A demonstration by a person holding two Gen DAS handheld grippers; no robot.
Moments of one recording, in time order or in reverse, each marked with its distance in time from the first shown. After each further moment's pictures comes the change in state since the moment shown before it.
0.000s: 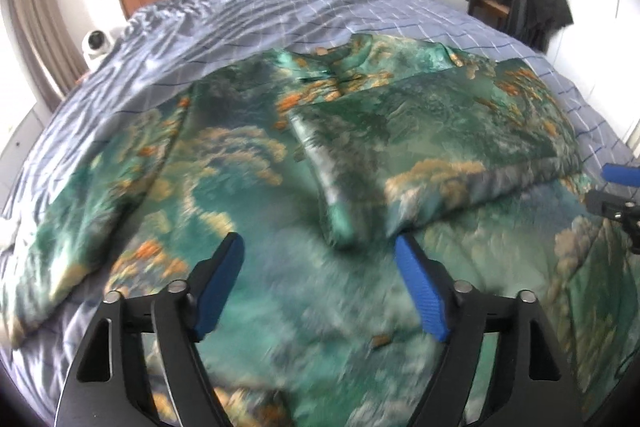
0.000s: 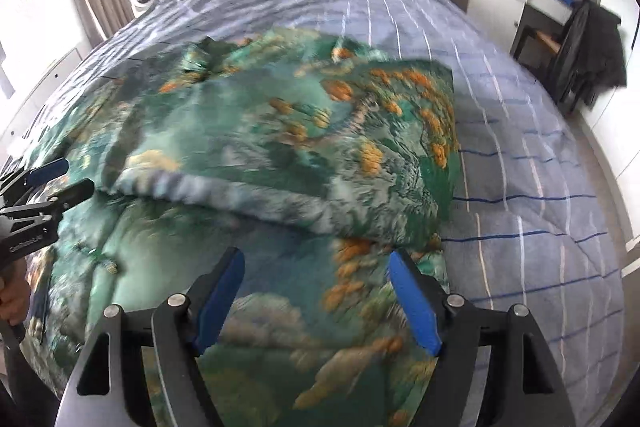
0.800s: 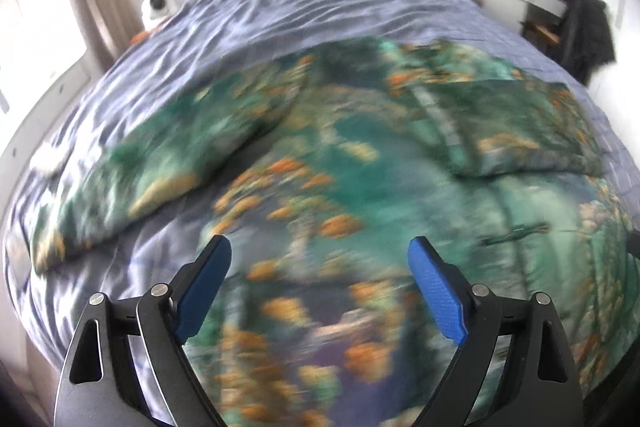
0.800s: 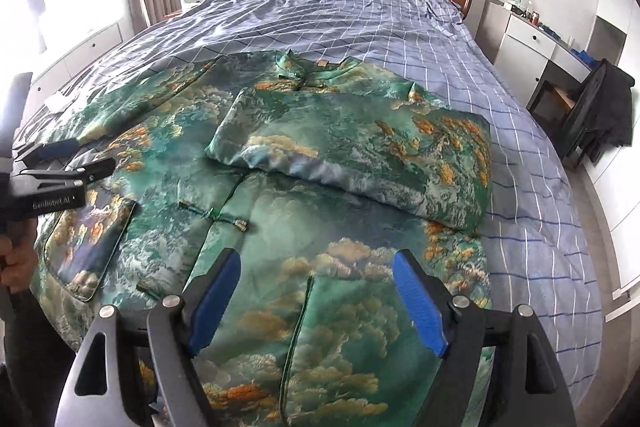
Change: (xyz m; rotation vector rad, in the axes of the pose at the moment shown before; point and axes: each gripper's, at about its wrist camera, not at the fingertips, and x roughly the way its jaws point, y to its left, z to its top) left arm -0.045 0.099 -0.055 -0.192 0.034 0.105; right arm -0.068 0.090 -0.036 -0.152 -0.069 0.014
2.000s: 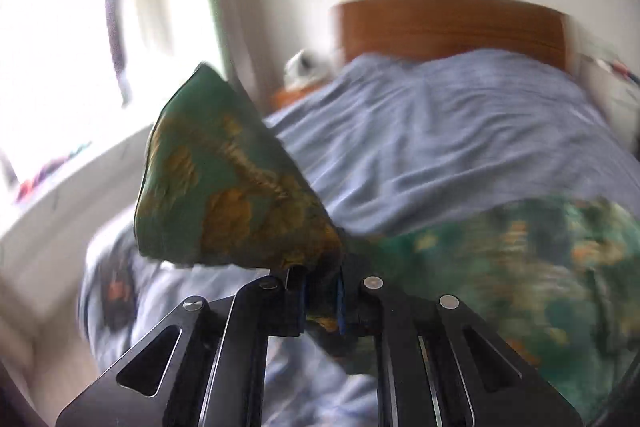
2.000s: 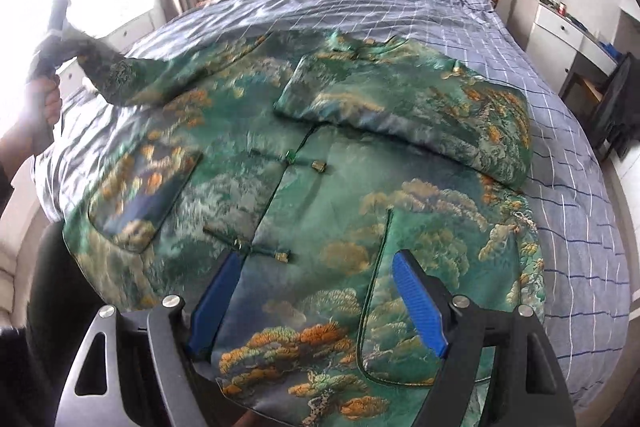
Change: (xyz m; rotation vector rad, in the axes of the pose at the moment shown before) left arm -0.036 0.128 0.093 -0.158 -0.368 0.373; right arm -0.020 0.037 -0.040 -0.009 0.029 0.120
